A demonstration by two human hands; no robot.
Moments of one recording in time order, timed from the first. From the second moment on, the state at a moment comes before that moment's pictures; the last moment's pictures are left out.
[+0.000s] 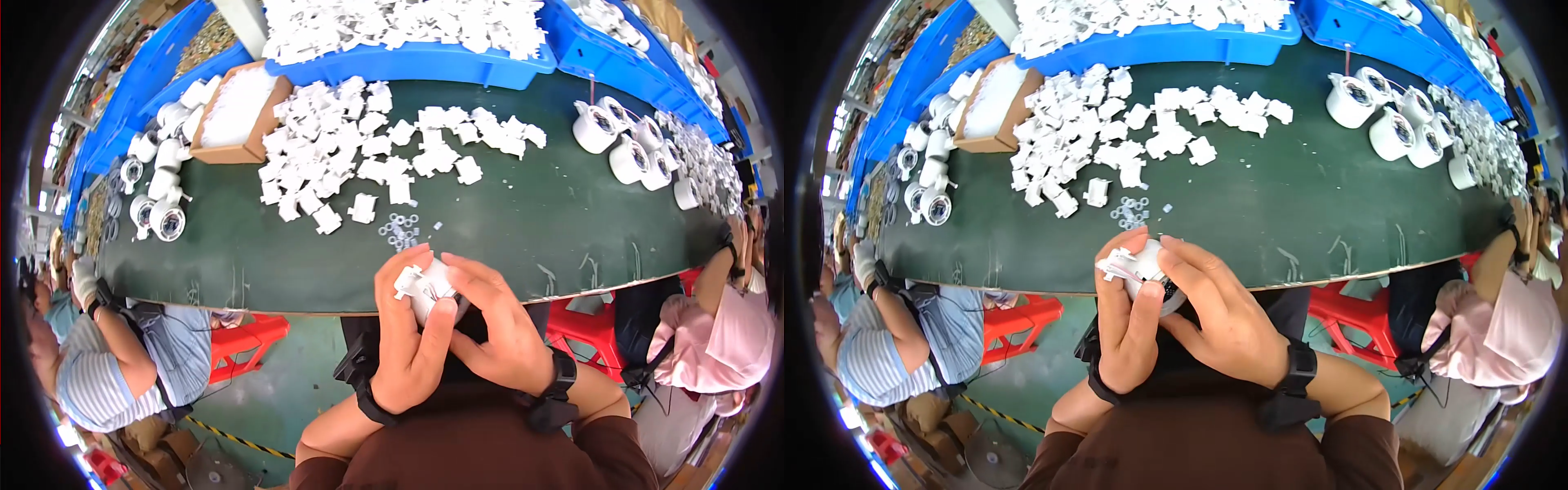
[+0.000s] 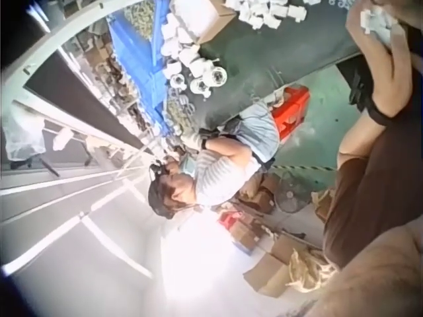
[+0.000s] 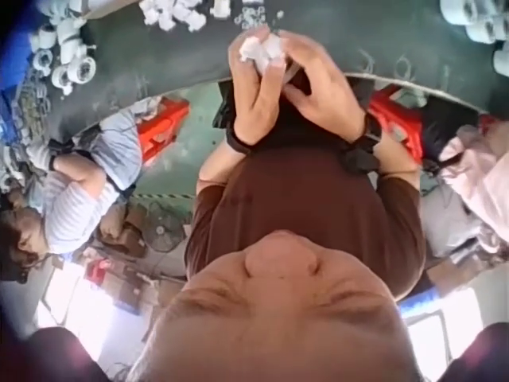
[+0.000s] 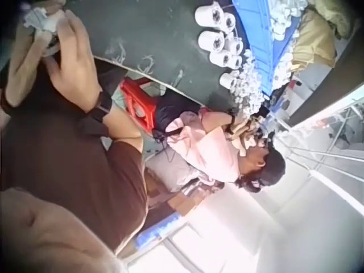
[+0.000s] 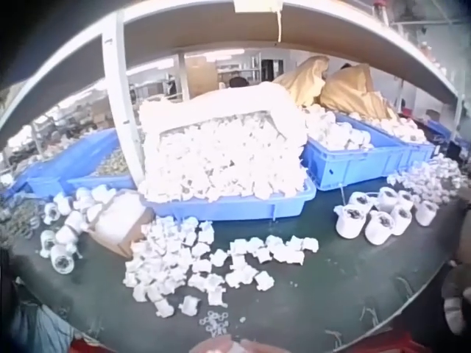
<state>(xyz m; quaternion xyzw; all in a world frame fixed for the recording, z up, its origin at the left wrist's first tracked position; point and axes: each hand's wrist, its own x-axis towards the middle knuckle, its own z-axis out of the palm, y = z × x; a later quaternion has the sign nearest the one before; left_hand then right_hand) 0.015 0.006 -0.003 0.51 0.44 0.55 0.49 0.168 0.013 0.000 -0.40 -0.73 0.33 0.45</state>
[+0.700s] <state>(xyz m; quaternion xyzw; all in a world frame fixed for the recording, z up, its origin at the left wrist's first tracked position) -0.008 0.020 0.000 0.64 0.49 0.49 0.33 0.150 0.035 0.026 -0.44 -0.66 0.41 0.46</state>
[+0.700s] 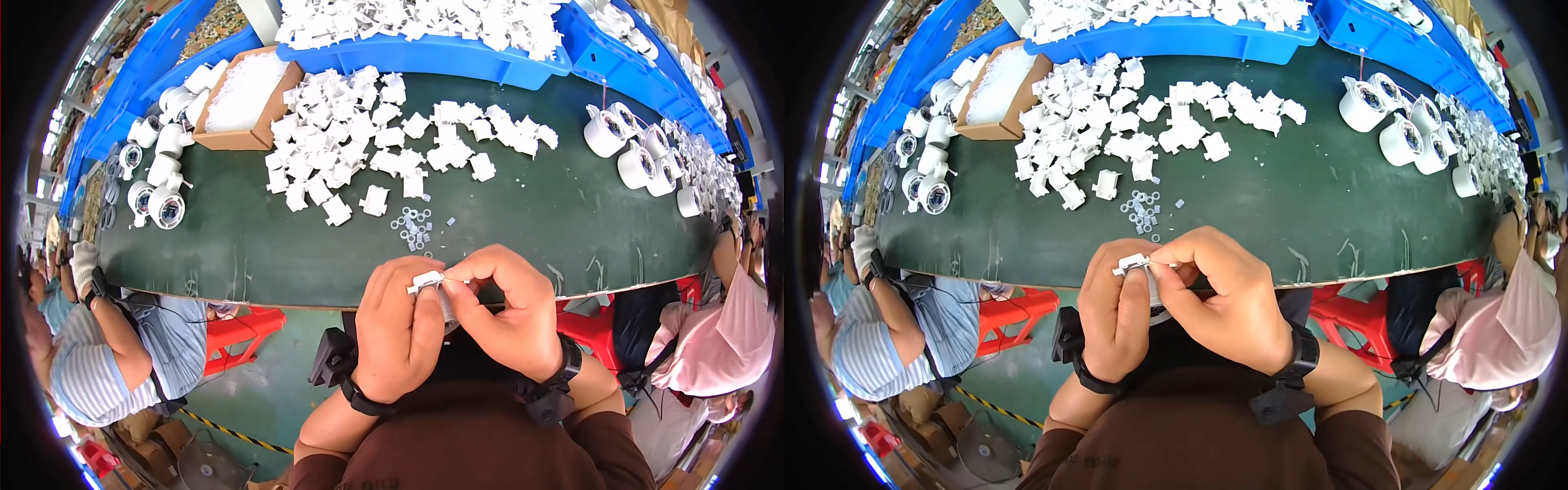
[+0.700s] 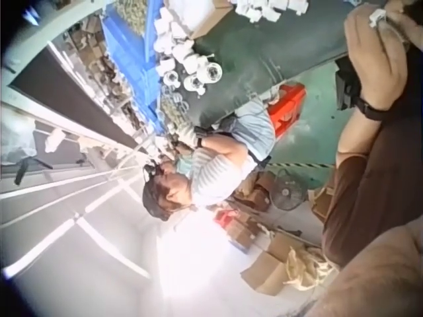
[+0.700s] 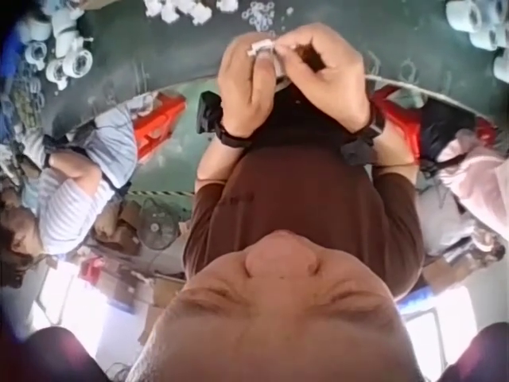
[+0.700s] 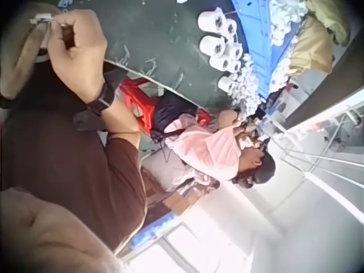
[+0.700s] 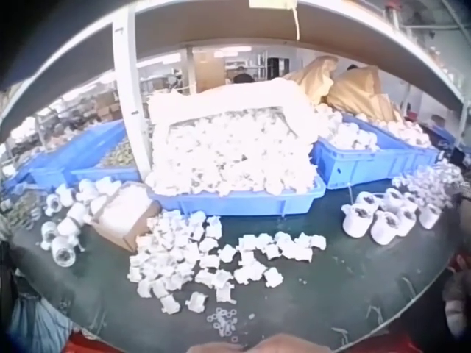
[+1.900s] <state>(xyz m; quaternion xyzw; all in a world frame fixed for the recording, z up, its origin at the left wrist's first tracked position) -0.019 0.009 0.004 0.40 0.38 0.52 0.65 0.179 0.041 0.028 -0.44 -0.60 0.58 0.34</state>
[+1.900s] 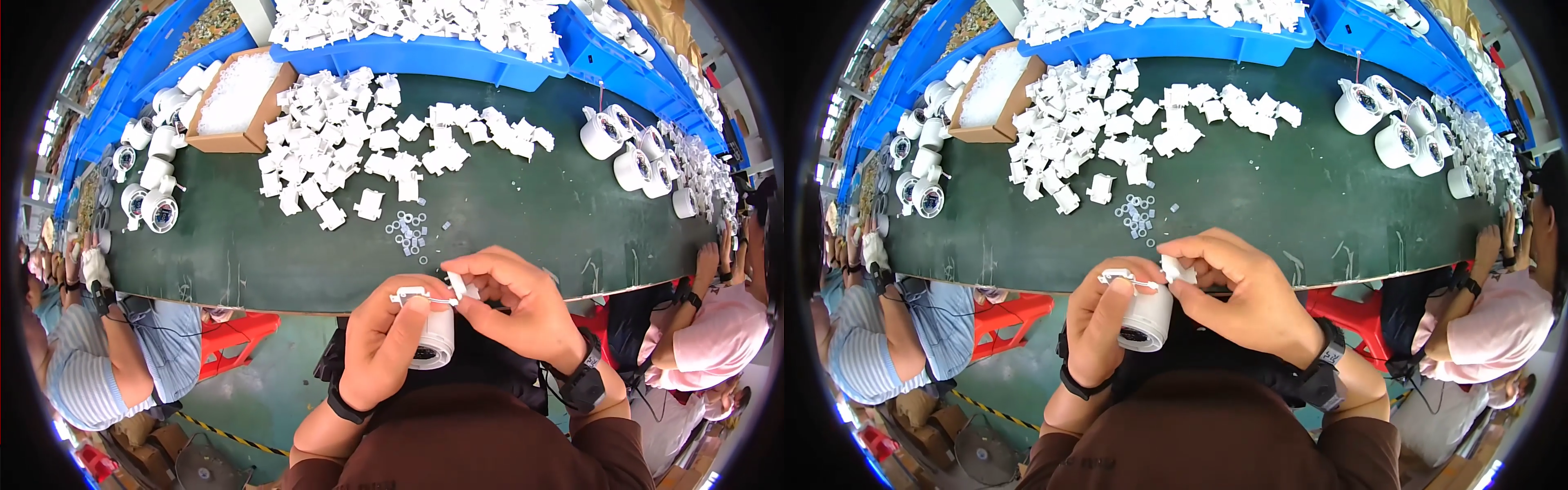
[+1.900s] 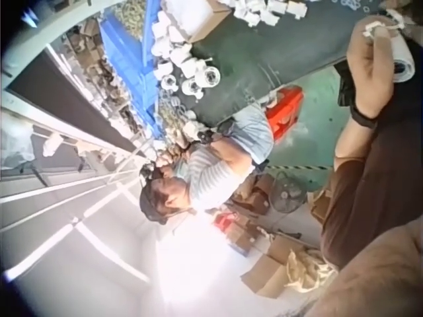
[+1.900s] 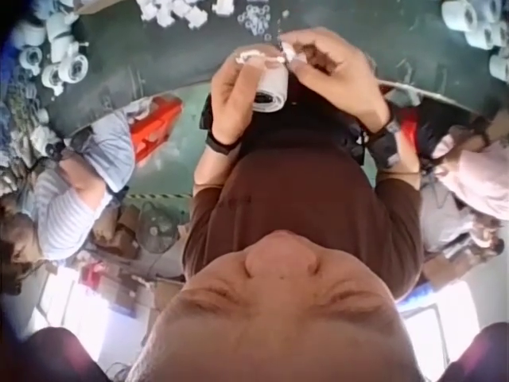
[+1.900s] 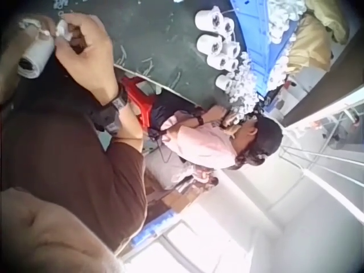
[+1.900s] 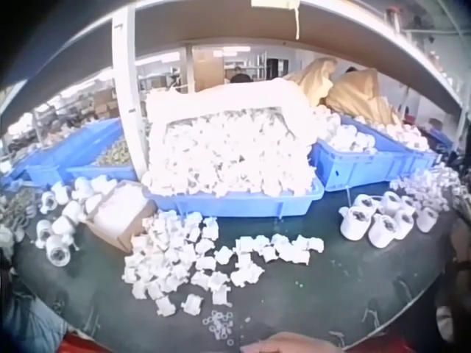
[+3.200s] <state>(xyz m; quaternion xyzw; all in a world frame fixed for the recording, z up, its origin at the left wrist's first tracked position) -0.007 0.019 -0.009 0.70 0.48 0.50 0.19 0.133 0.014 0.017 -0.44 -0.70 0.27 0.49</state>
